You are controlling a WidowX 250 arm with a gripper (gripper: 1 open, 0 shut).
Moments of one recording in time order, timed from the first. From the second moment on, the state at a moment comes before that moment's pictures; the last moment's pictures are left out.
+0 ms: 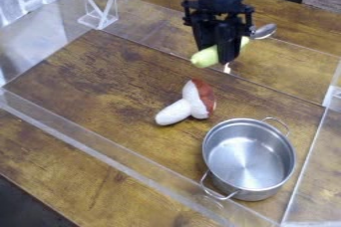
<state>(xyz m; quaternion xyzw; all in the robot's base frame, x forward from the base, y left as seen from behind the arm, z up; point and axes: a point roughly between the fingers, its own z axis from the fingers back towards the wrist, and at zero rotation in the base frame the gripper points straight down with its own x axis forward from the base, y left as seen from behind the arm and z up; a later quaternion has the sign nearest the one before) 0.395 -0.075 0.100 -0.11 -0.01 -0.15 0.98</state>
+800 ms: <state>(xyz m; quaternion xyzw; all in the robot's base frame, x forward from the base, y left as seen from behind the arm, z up) 0.427 -0.089 0.060 -0.11 0.01 -0.17 0.98</state>
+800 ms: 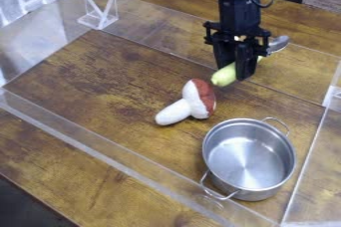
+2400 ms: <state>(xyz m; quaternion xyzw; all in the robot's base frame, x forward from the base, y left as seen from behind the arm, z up) 0.447 -0.098 0.047 -0.15 0.06 -0.18 0.97</state>
